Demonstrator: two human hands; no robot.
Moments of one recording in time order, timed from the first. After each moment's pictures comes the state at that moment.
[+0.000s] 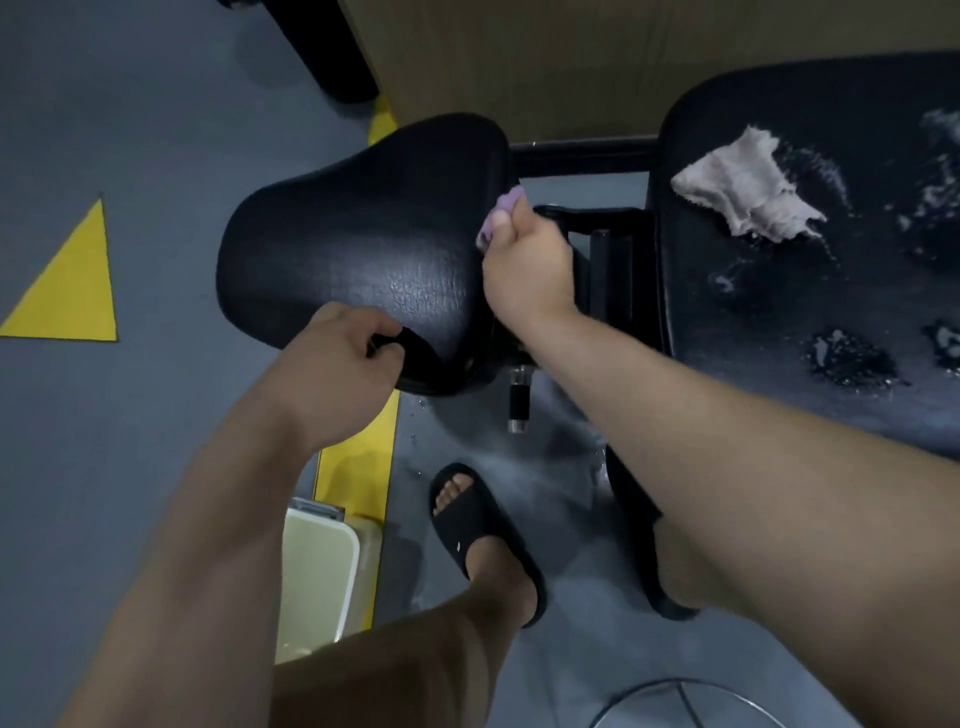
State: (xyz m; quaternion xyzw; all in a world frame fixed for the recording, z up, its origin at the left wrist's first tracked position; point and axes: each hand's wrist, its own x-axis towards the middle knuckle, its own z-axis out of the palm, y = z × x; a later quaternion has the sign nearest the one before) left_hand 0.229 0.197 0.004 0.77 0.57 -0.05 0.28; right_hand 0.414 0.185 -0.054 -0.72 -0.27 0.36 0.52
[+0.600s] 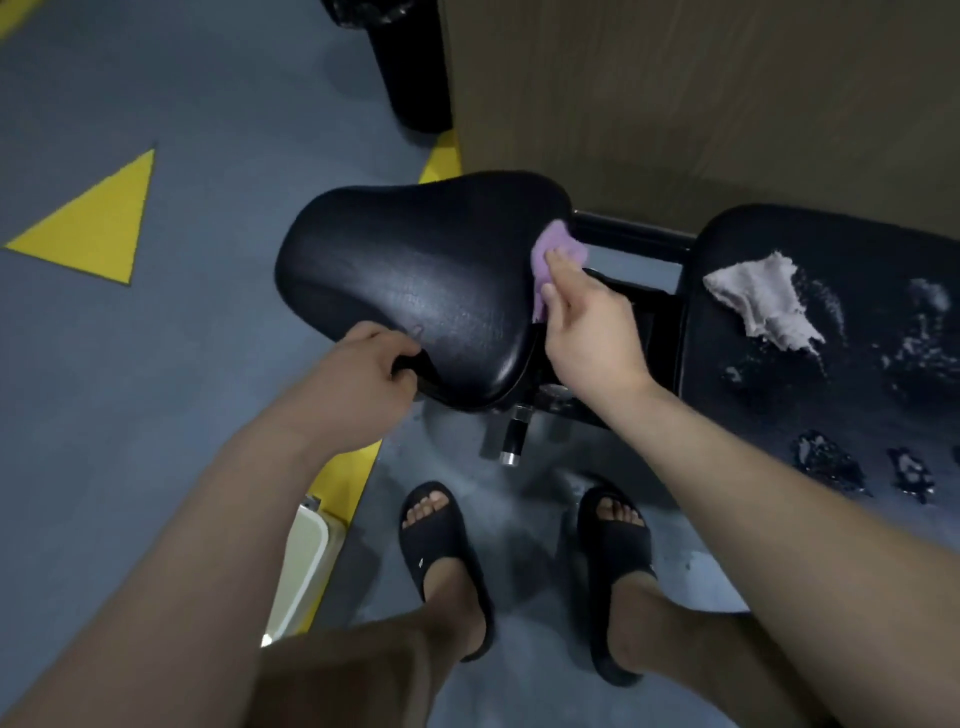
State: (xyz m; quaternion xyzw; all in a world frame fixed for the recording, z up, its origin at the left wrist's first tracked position) left_hand 0.205 0.175 0.009 0.75 0.59 0.00 0.30; right_hand 0.434 0.152 -0.034 -0.73 -0.56 0.22 0.32
